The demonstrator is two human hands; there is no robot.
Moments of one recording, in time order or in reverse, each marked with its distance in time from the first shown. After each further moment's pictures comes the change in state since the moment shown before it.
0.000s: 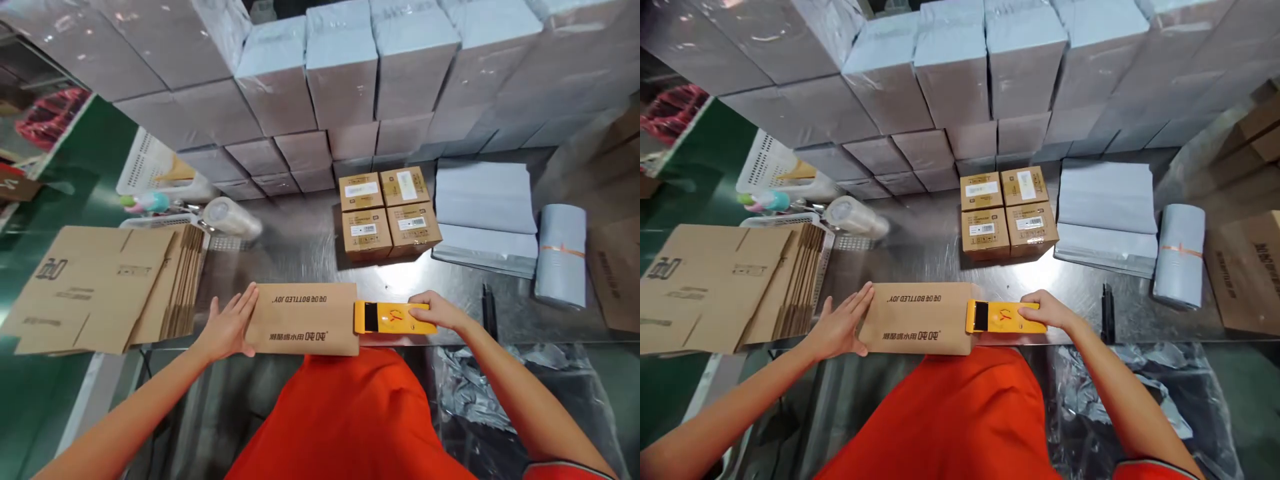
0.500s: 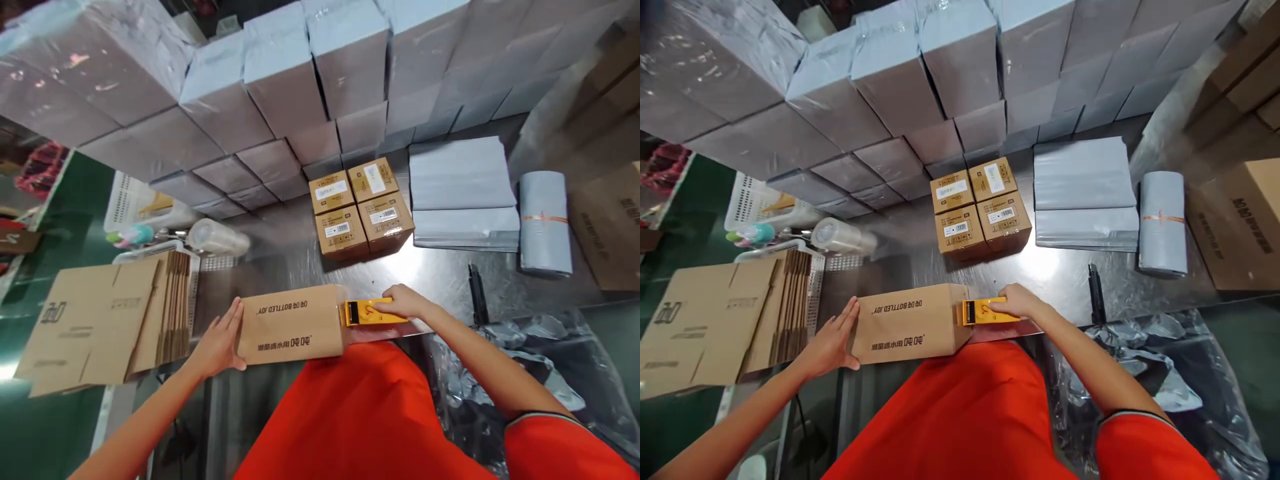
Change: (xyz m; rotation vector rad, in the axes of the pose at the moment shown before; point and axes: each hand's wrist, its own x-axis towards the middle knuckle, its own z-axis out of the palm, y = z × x) left_hand 0.003 -0.002 0.013 -0.037 0.047 0.085; right_hand 0.019 0.019 0.013 -0.352 0.135 0.109
